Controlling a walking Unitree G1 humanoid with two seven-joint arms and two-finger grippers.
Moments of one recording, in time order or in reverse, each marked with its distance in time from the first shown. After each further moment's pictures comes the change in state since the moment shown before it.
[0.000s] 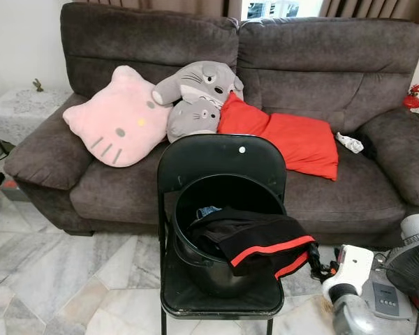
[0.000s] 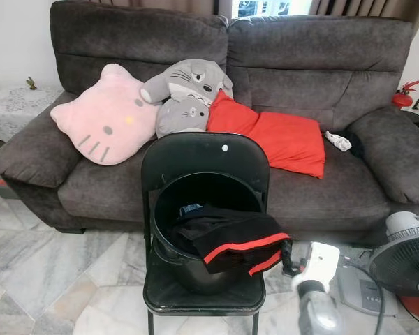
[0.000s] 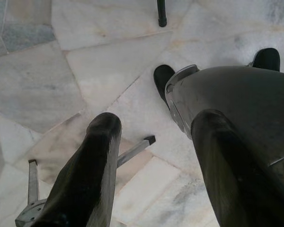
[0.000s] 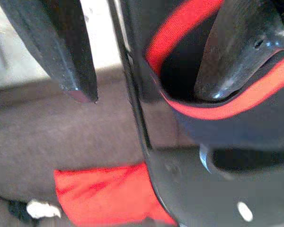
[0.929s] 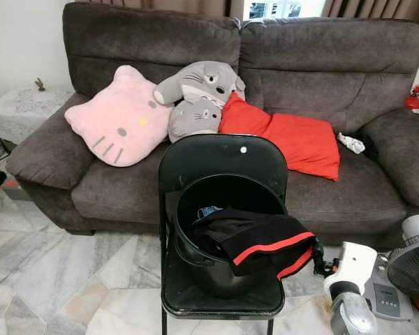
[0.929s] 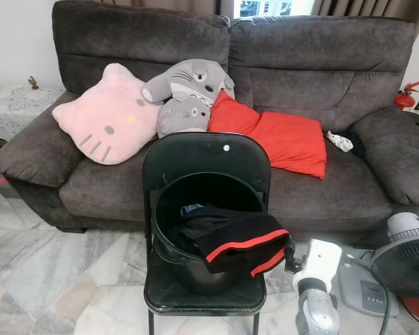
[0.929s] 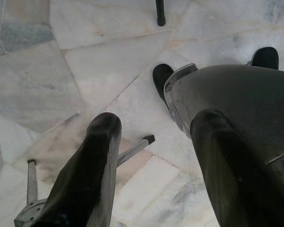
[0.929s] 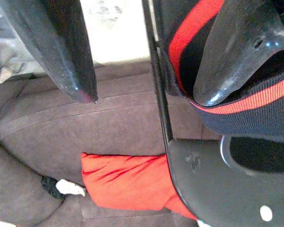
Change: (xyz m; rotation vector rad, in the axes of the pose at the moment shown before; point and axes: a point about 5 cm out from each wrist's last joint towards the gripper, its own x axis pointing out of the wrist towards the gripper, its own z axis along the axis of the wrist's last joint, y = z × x) left arm 0.000 0.000 0.000 0.004 0.000 -0.008; right arm 0.000 -0.003 0.008 -0.176 0.002 -0.117
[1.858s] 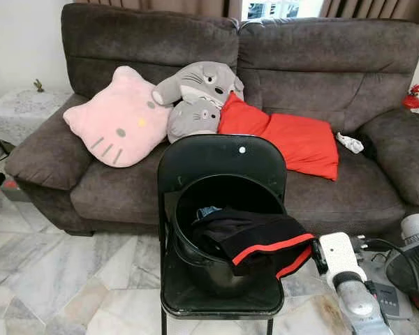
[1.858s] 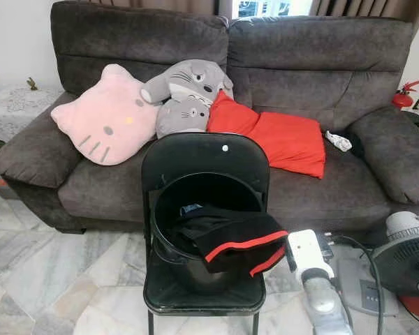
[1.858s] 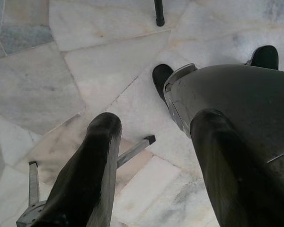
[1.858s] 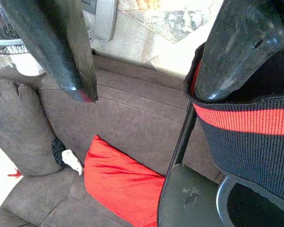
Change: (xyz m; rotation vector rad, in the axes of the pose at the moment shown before) left arm 0.000 0.000 0.000 0.010 0.001 -0.005; right arm 0.016 -0.007 0.013 -0.492 0.037 0.057
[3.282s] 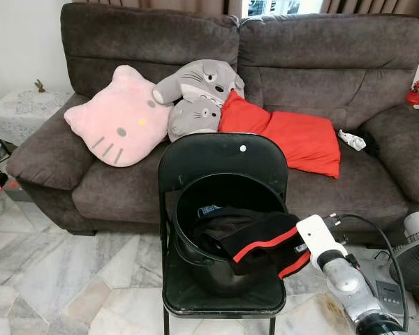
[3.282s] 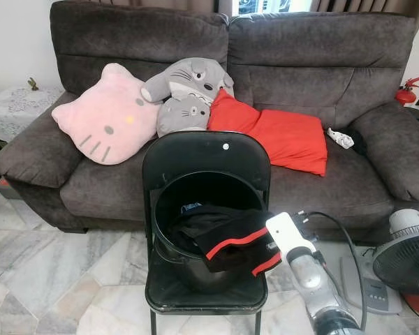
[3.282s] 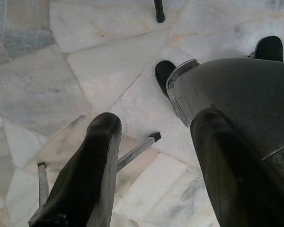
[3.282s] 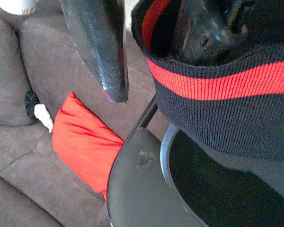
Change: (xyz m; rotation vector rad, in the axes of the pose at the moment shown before) left arm 0.001 -0.001 0.002 0.048 0.002 -0.012; right arm 0.022 0.012 0.034 -0.172 -0.111 0.139
